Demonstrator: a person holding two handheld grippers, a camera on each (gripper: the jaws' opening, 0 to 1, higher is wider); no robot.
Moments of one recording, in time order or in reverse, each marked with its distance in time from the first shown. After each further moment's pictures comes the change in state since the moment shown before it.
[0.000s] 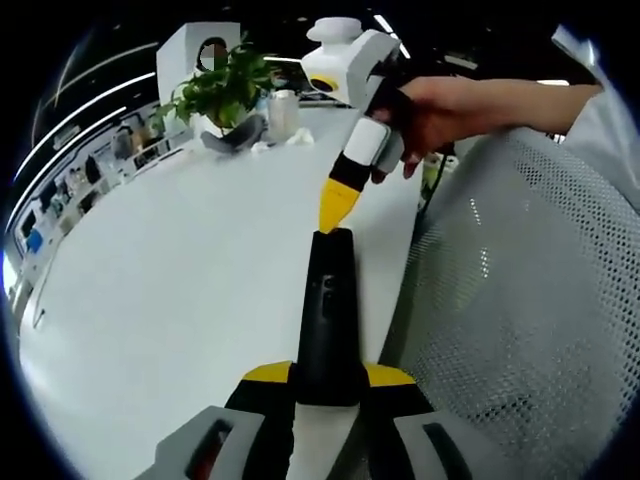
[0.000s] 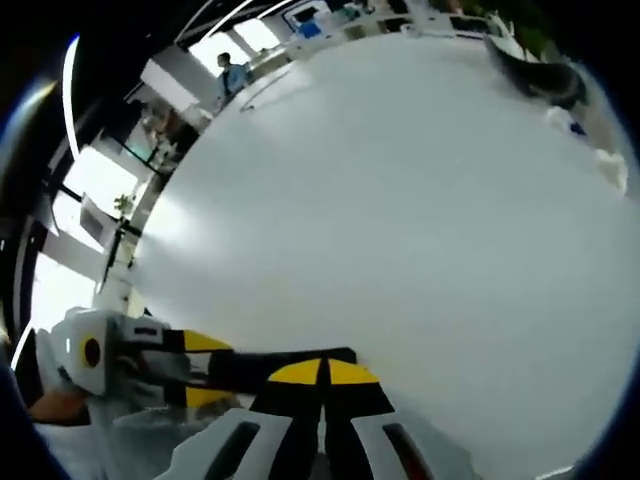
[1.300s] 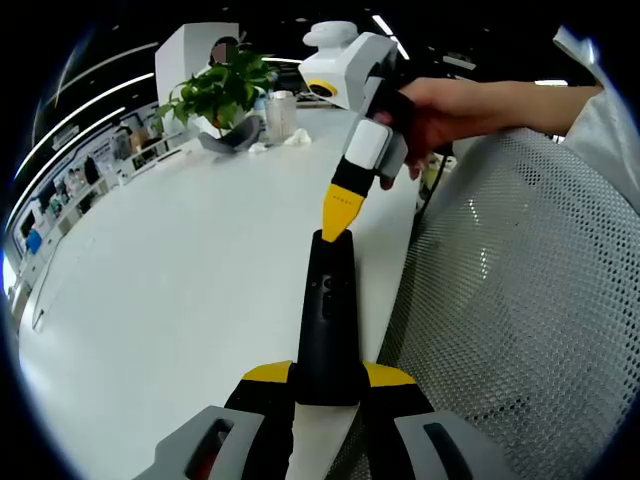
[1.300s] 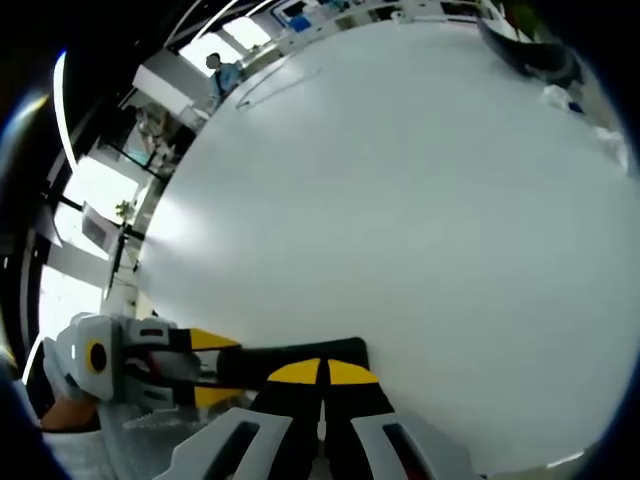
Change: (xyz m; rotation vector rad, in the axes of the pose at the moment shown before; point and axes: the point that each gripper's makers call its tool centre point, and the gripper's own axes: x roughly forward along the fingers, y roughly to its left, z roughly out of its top) left arm 0.000 -0.001 0.001 -0.001 -0.002 -0.002; right arm 0.001 0.002 -0.007 0.050 0.025 0.011
